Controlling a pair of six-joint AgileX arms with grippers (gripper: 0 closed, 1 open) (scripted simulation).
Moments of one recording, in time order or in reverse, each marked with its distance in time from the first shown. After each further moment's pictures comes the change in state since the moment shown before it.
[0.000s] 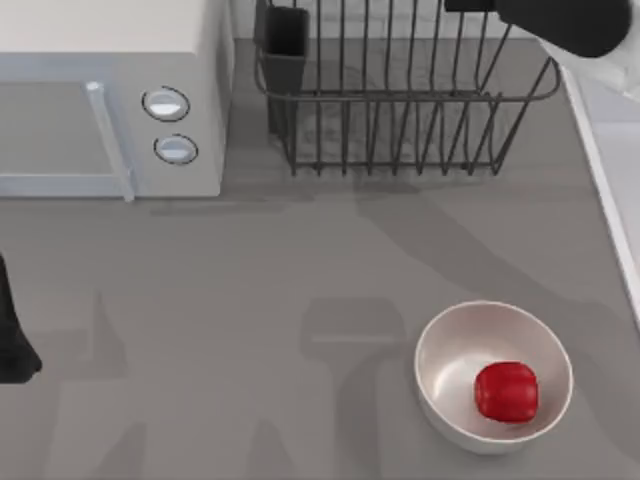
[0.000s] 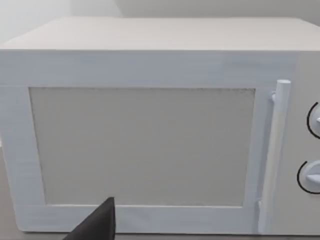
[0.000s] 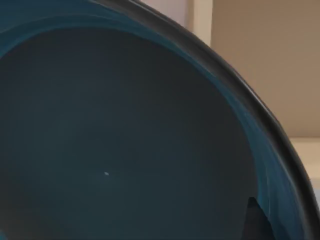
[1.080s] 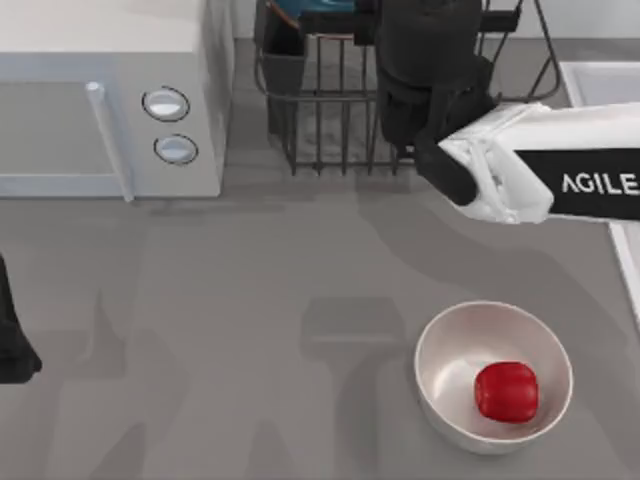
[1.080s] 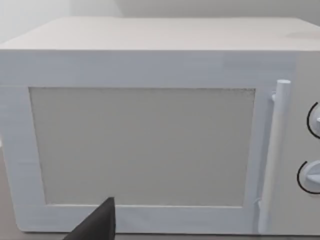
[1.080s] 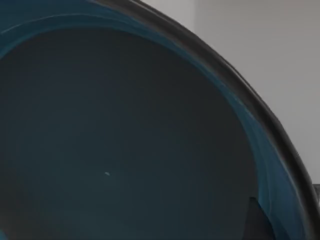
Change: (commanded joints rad) left arm 0.000 0.000 0.000 0.000 0.000 0.000; right arm -0.150 0.350 -0.307 0.672 -0.146 -0.006
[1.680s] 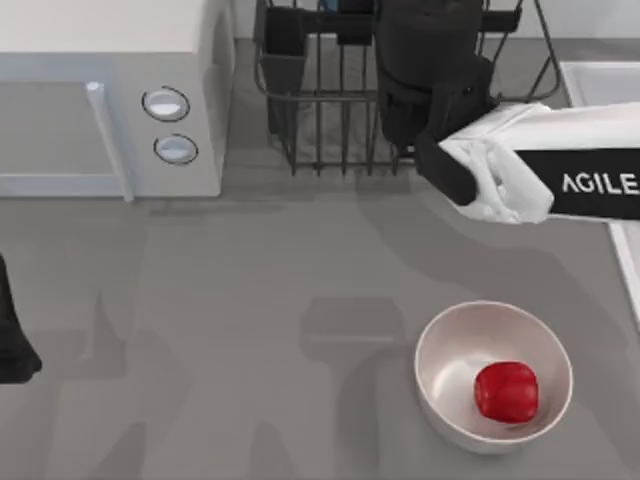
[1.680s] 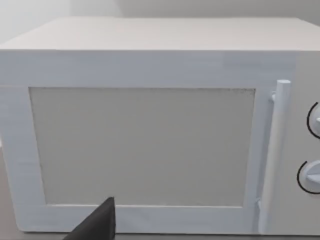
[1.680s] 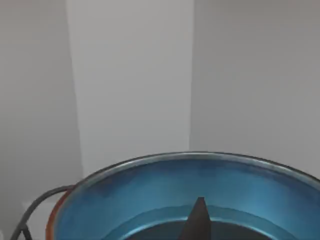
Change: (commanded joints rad) left arm 0.000 0.000 0.000 0.000 0.000 0.000; right arm 0.000 0.000 0.000 0.000 0.000 0.000
